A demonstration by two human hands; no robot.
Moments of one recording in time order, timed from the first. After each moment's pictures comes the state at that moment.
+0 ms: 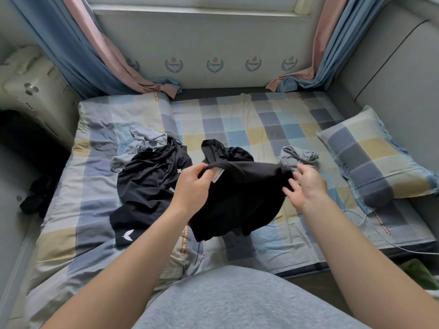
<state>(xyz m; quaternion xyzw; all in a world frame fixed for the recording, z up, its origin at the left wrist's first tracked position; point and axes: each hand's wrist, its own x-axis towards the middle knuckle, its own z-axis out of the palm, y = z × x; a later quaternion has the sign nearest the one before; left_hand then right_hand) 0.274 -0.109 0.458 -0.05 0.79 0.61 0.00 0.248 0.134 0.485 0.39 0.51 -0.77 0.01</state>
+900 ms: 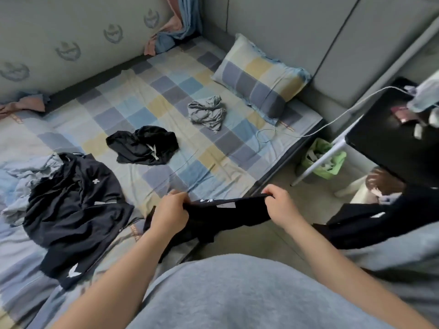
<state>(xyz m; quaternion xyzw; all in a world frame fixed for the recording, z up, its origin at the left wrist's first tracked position) 0.378 0.019 0.384 0.24 0.92 0.21 0.22 0.522 0.257 0.409 0.35 0.81 -0.47 0.01</state>
